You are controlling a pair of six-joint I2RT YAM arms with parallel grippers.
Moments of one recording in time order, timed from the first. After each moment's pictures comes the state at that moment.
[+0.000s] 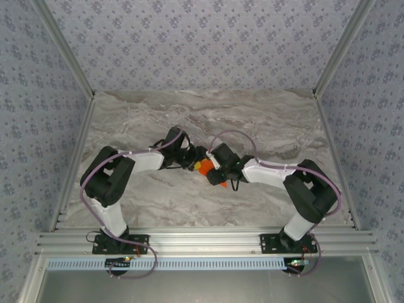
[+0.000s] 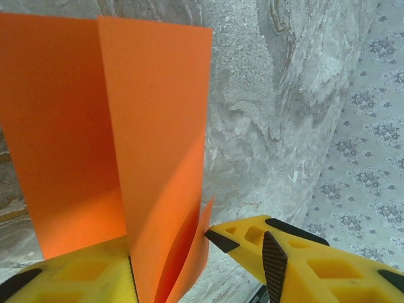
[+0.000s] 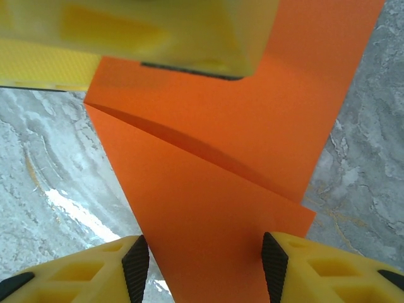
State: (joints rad) left arm -0.59 1.82 0.95 0.09 0.58 -1.11; right arm 0.77 1.64 0.87 -0.28 0.01 0.13
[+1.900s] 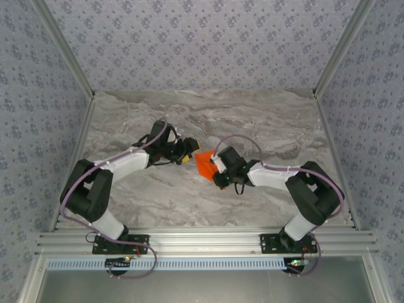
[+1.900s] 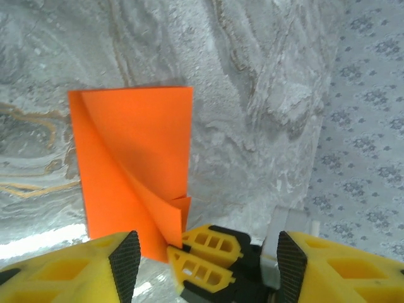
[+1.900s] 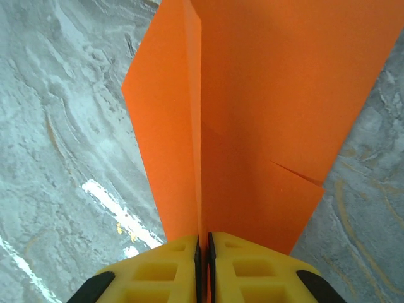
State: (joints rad) left arm -0.50 1.61 0.92 -0.08 0.55 -1.01; right arm 0.71 1.61 0.76 -0.16 -0.16 0.14
